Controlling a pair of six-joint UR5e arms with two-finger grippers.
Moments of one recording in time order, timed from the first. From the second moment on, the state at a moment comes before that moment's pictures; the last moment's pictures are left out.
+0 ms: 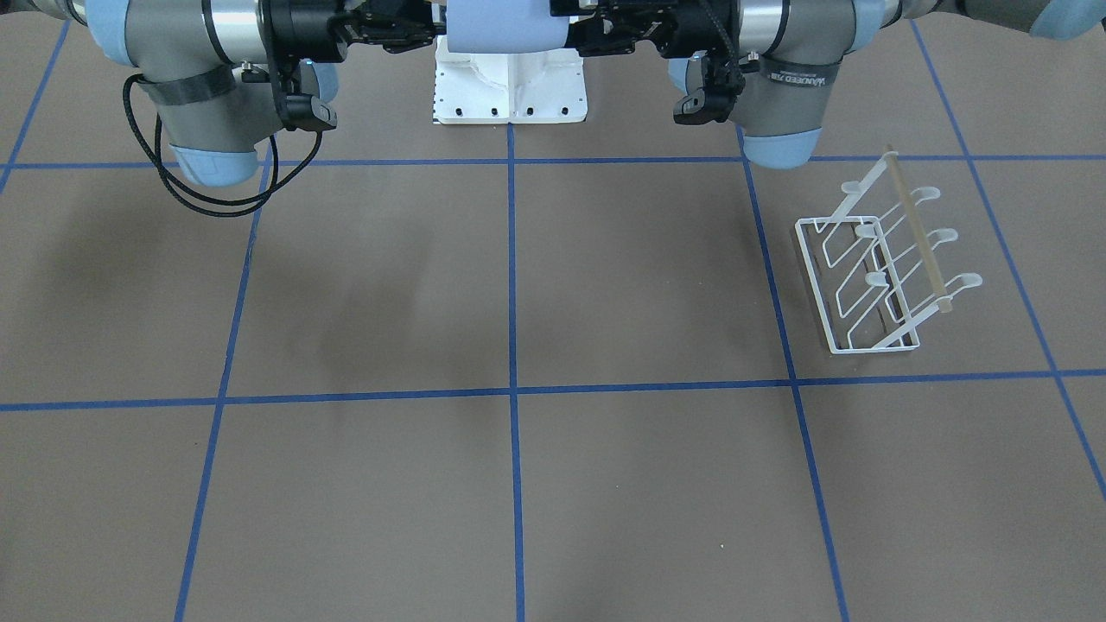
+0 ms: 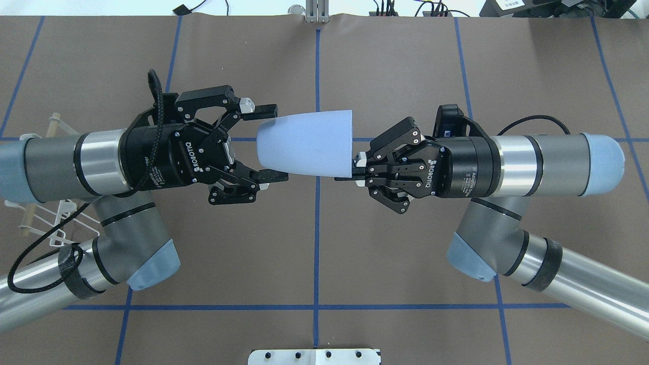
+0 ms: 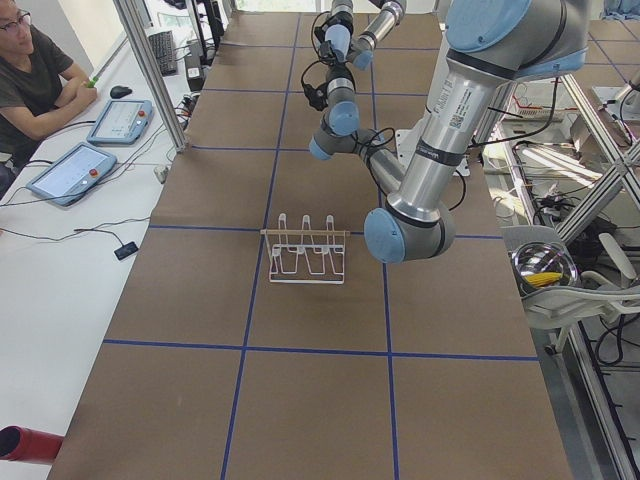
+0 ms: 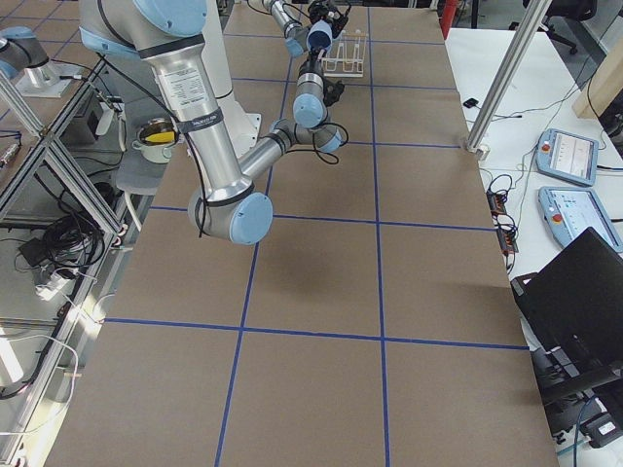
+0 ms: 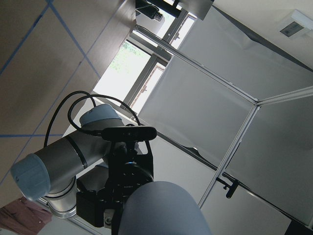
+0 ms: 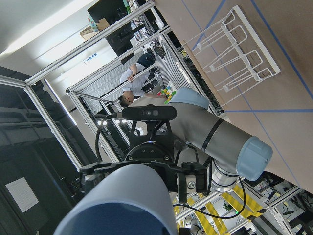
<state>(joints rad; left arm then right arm) -0.59 -2.07 -1.71 -3.40 -1.85 -2.55 0.61 -1.12 1.70 0.29 2.00 2.58</state>
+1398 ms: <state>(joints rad) -0.61 -2.03 -1.74 -3.38 -1.83 -2.54 0.64 -1.16 1.70 0.30 1.97 2.39</state>
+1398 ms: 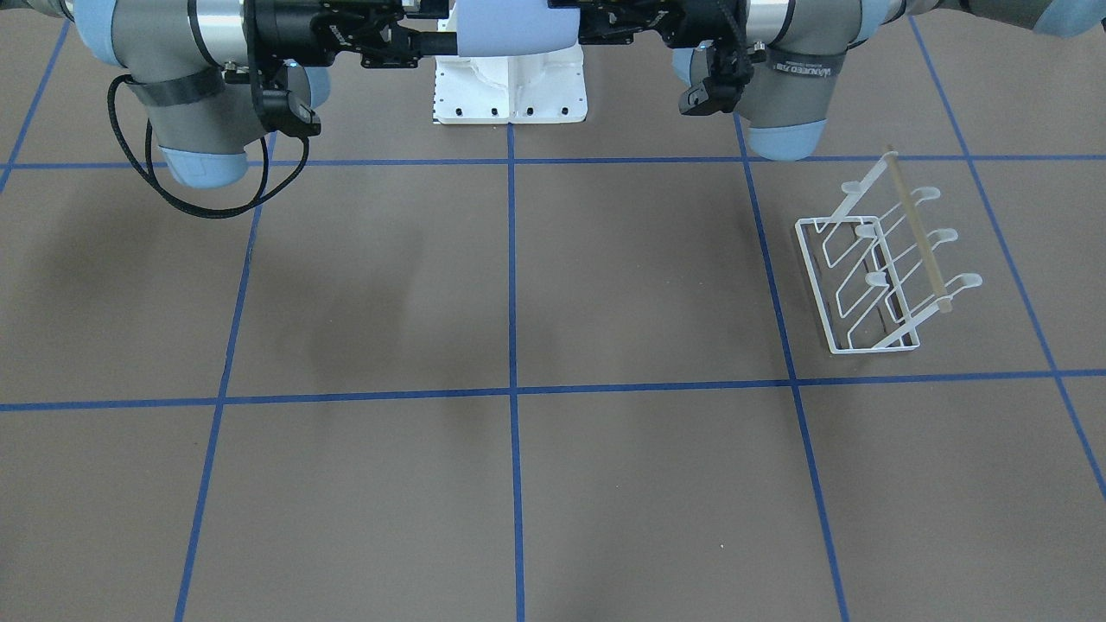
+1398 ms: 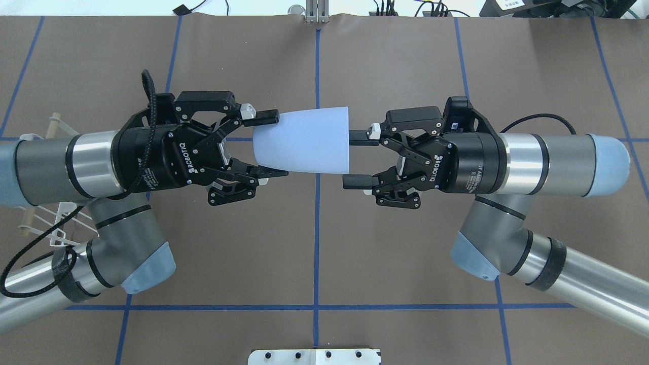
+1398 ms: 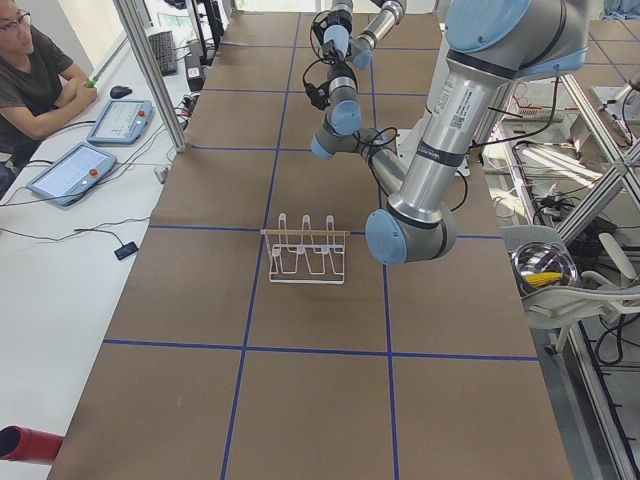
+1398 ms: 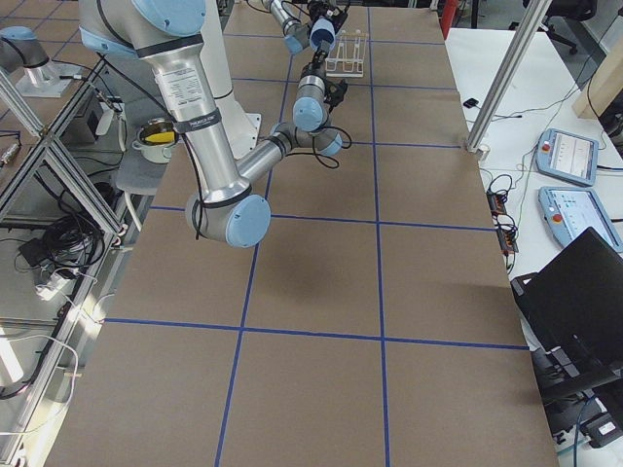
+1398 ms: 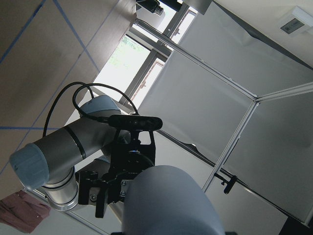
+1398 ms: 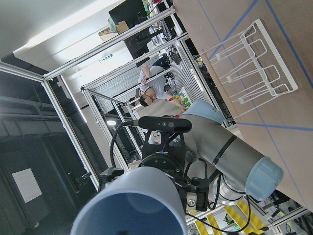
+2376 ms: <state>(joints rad) -0.74 -1.85 -1.93 -2.68 -1.83 -1.85 0.97 -1.39 1.57 0.15 2.21 1.56</state>
